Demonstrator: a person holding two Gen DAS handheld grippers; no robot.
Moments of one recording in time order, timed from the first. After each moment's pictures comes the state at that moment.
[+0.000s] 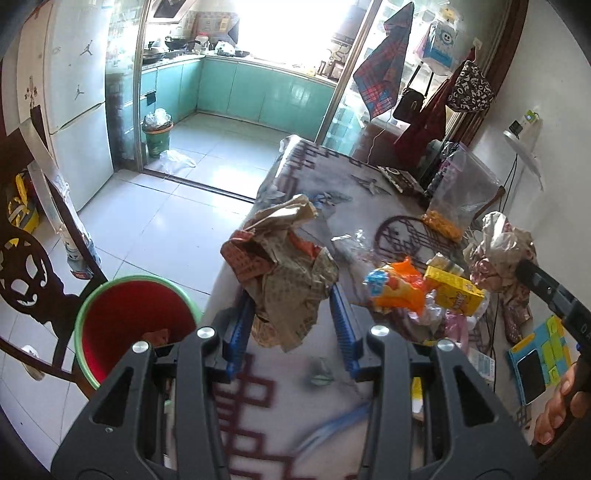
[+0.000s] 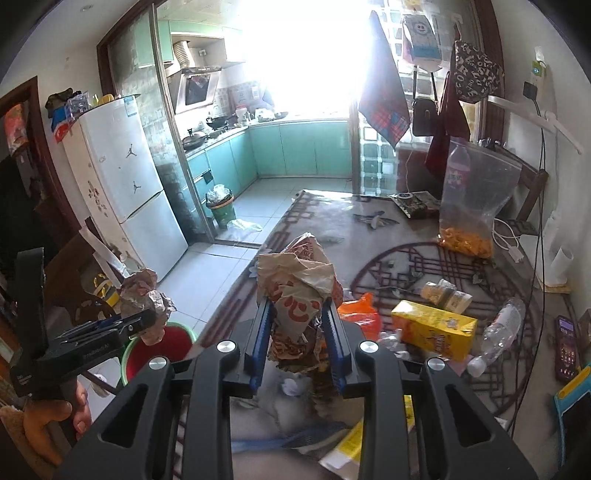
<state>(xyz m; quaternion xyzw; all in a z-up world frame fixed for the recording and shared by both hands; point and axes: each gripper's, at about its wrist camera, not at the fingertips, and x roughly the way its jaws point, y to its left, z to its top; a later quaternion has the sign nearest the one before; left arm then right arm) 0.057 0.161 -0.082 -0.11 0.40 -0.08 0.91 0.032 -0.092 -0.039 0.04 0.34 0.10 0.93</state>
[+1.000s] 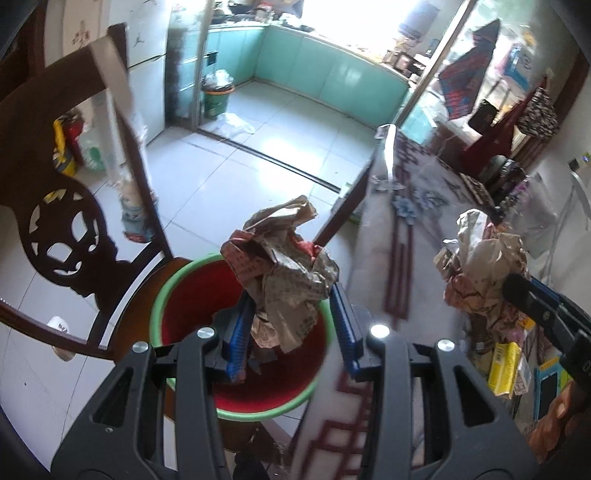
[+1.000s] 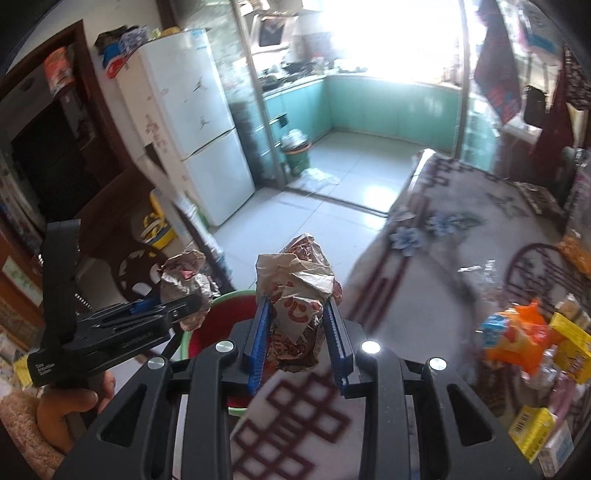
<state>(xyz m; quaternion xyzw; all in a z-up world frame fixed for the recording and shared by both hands) 0.078 0.322 -0.142 -0.16 0.46 0.00 0.88 0.089 0.109 -0.102 -0.01 0.43 0.25 0.87</state>
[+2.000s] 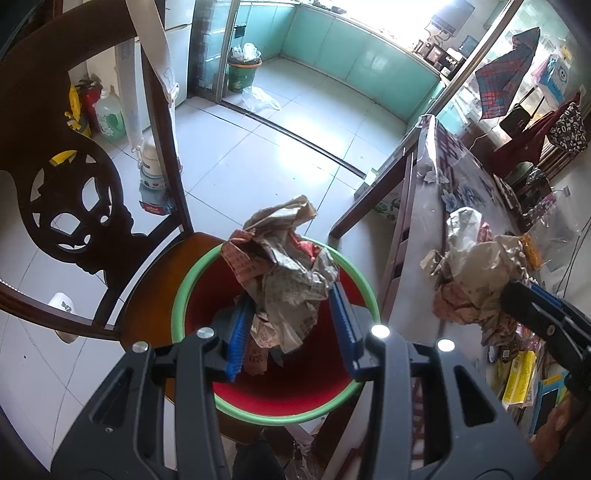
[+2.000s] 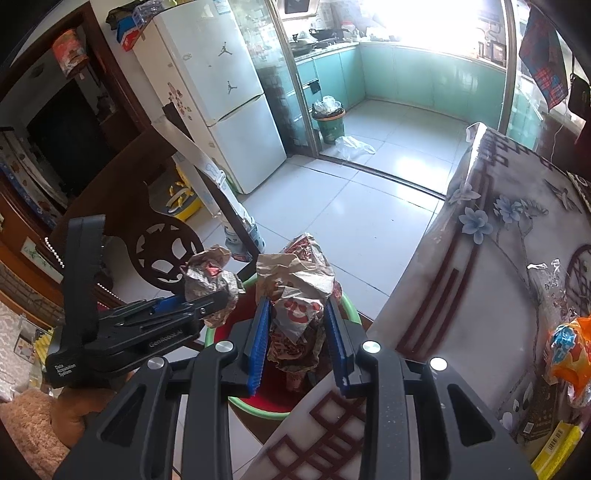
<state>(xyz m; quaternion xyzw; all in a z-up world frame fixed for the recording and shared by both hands) 0.093 0.359 -0.179 -0.18 0.50 0.03 0.85 0.114 0.161 -0.136 -0.01 0.48 0.30 0.83</state>
